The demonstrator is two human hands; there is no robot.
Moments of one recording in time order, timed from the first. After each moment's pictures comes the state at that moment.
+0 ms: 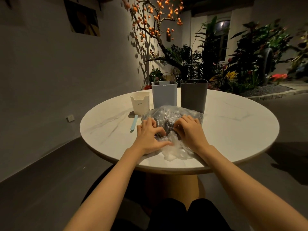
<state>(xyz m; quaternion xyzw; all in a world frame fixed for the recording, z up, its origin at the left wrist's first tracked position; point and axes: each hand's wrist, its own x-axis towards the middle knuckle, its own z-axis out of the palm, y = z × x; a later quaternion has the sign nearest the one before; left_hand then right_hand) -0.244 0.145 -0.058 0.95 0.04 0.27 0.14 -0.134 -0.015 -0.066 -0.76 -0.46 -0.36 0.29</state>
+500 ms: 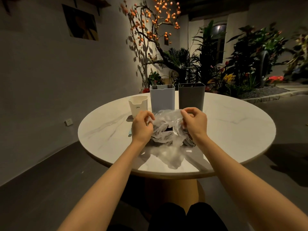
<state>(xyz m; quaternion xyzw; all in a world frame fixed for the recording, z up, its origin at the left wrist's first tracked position) -0.228 0.140 -0.025 0.81 0.10 0.47 0.34 -0.139 -0.010 -0.017 -0.67 -0.23 -0.14 0.69</state>
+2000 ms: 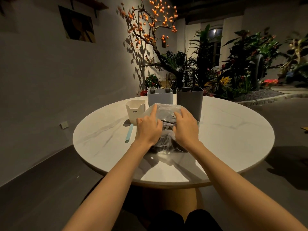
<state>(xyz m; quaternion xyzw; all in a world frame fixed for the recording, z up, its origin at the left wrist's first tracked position) -0.201 0.130 -0.010 0.90 0.11 0.38 0.17 -0.134 0.010 -0.019 -0.86 -0.31 -0.31 0.25</state>
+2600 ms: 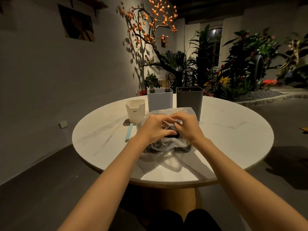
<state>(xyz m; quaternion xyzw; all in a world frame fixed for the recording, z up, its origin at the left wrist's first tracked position) -0.208 0.130 0.005 0.92 -0.12 0.29 0.24 -0.122 -0.006 -0.009 -0.78 -0.43 -0.21 0.40</state>
